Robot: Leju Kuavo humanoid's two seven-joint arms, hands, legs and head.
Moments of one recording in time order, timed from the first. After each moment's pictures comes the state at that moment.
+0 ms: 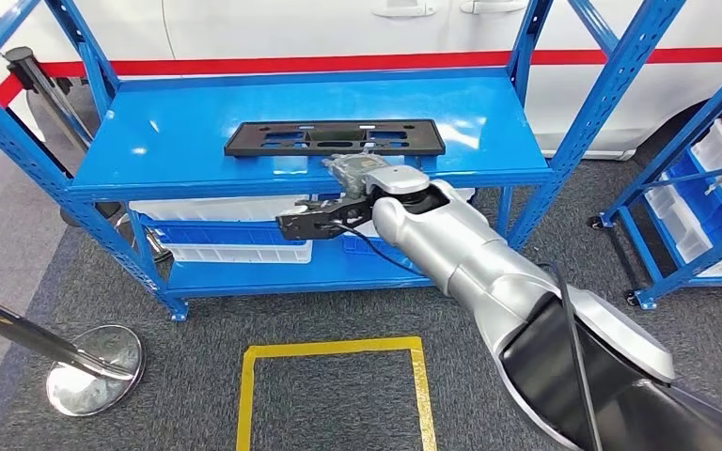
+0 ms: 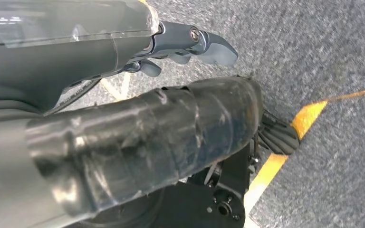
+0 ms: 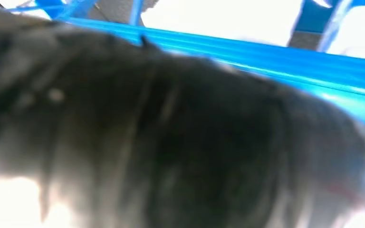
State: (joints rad) left arm -0.09 -0.14 0.62 -0.19 -0.16 0.19 -0.09; right arm -1.25 0.28 0.82 -0.36 0.76 0.30 -0.04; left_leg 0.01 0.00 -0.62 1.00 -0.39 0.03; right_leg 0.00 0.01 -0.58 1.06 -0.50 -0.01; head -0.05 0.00
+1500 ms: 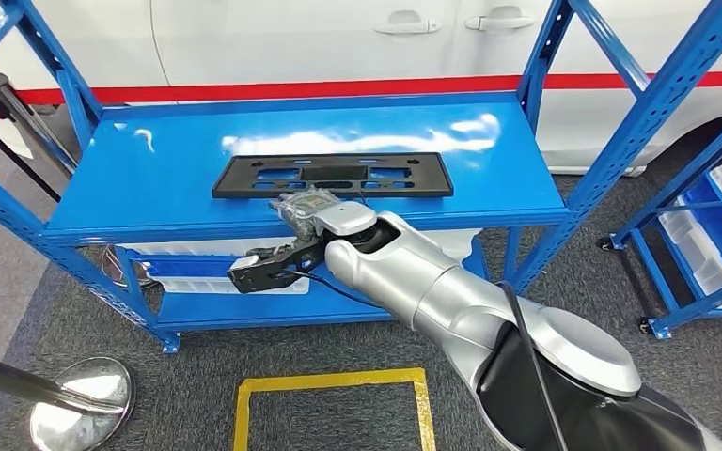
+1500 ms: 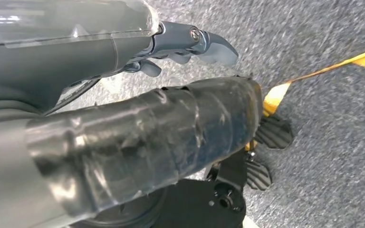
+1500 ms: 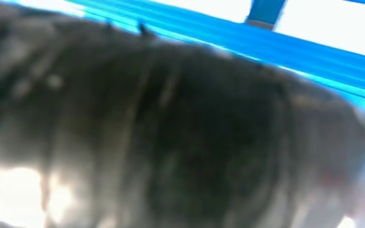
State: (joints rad) left arm -0.08 -0.15 0.63 -0.18 -0.18 0.19 -0.08; right arm -1.21 0.35 1.05 -0.45 0.59 0.30 0.02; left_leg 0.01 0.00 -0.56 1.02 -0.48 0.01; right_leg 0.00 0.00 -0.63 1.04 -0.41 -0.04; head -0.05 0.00
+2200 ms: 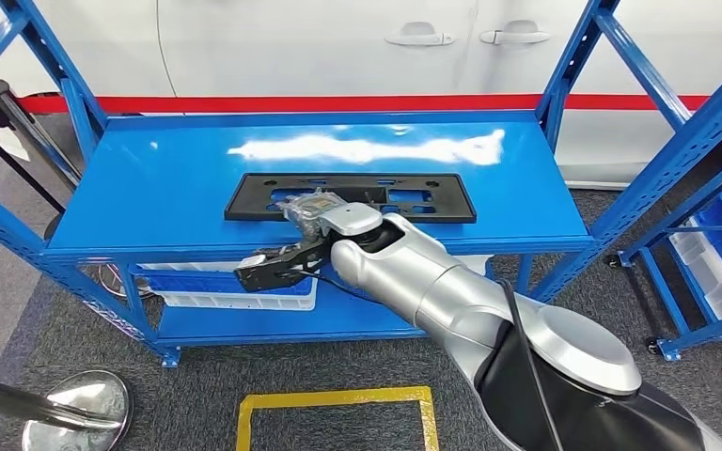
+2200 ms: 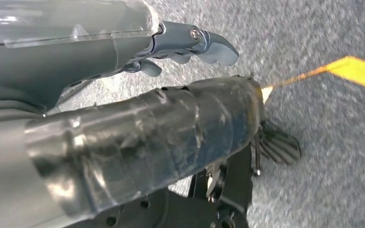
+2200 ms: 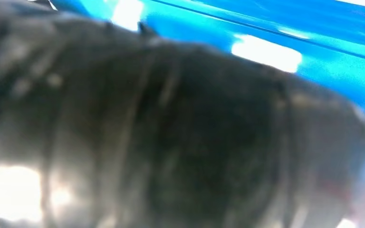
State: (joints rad) left arm -0.07 -0.14 0.63 -0.18 -0.18 0.20 -0.06; right arm -1.21 0.33 1.11 -0.40 0.56 0.27 0.00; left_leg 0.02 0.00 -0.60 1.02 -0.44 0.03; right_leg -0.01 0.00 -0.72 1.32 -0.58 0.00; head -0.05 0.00
